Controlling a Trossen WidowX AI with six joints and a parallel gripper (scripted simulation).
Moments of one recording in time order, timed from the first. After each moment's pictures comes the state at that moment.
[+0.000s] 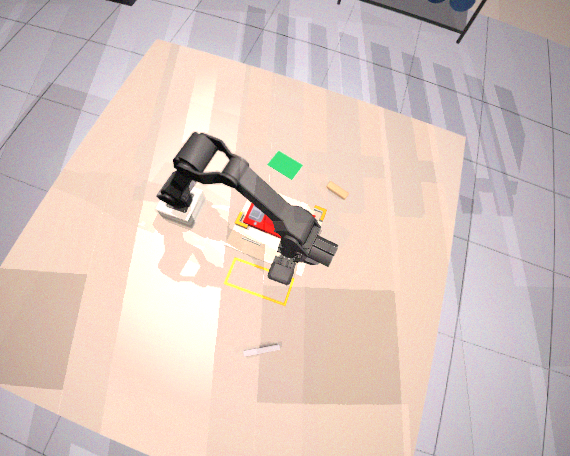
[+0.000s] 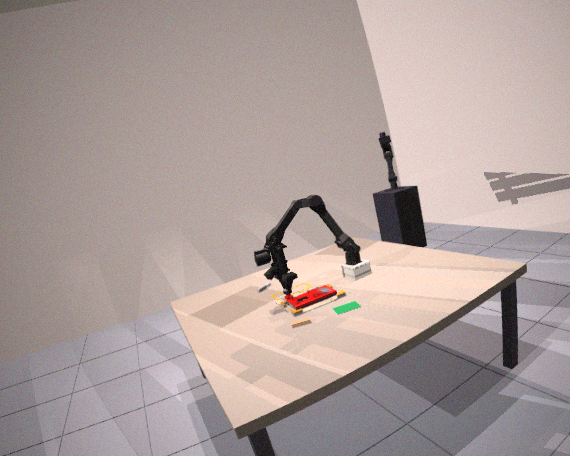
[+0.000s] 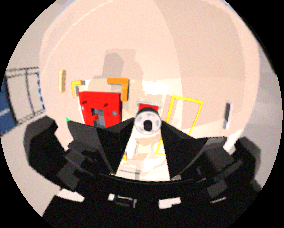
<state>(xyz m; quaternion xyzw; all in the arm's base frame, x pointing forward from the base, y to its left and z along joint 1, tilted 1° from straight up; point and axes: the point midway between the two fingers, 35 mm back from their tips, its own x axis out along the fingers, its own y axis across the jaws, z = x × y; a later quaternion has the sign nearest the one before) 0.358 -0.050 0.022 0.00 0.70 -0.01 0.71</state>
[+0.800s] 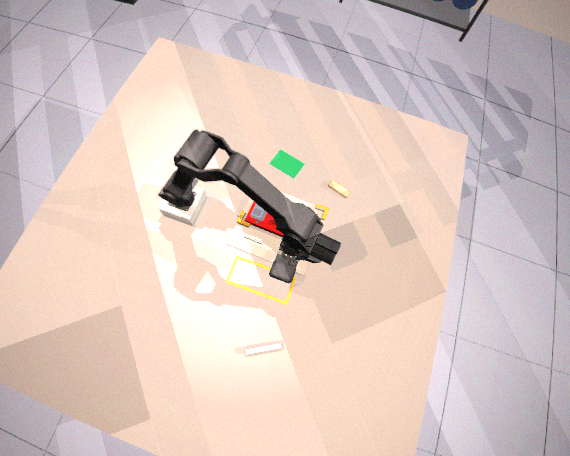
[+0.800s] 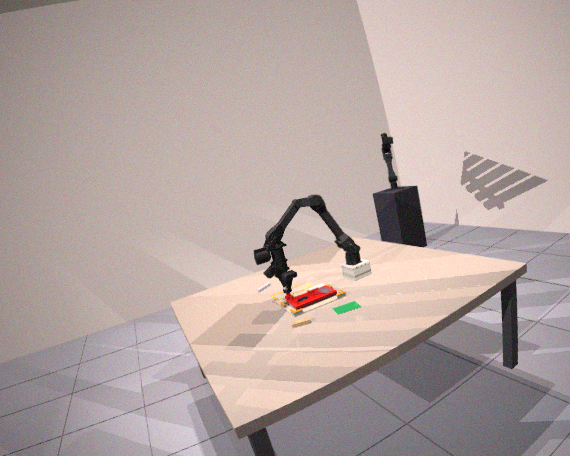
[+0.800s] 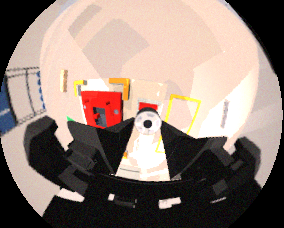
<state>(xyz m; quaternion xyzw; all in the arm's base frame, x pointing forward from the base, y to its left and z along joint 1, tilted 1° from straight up) 0.357 -0.050 0.028 0.00 0.70 -0.01 0.71</state>
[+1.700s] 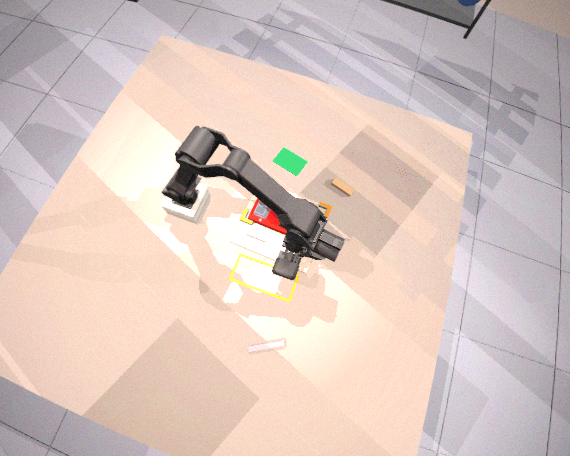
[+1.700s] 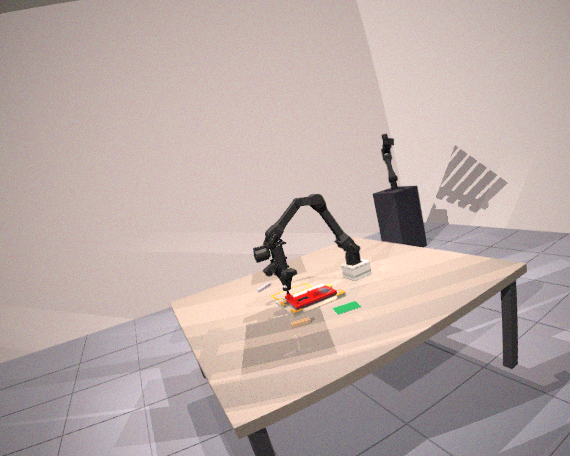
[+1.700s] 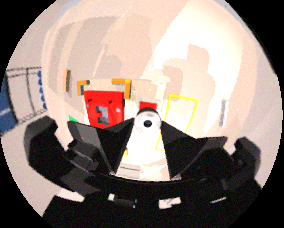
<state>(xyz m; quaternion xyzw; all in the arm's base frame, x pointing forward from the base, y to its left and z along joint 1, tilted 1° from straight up) 0.357 -0.050 0.038 0.00 0.70 -0.01 0.71</state>
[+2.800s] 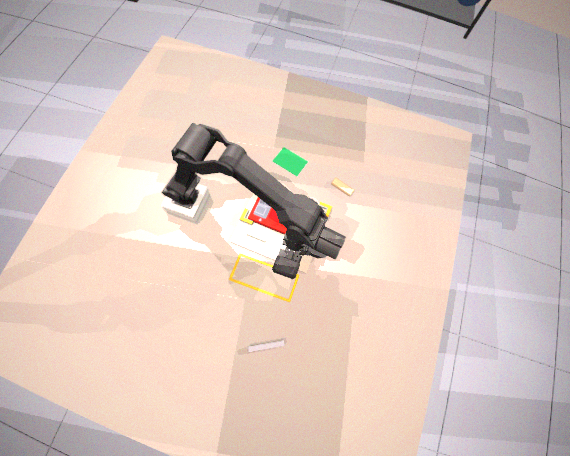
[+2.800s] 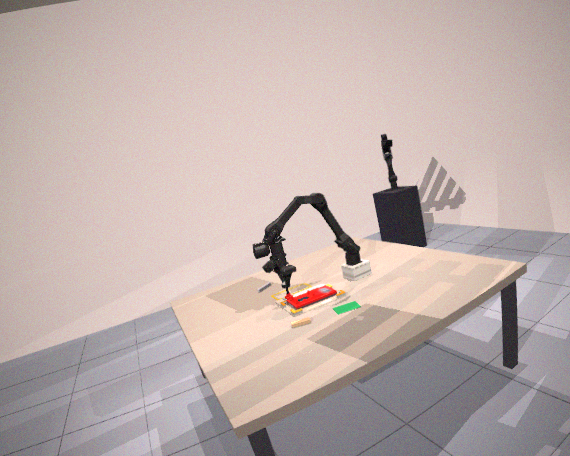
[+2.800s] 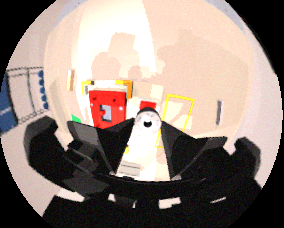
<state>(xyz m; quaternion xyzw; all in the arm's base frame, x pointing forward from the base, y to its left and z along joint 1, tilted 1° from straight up) 0.356 -0.049 0.053 0.00 0.70 -0.01 0.72</state>
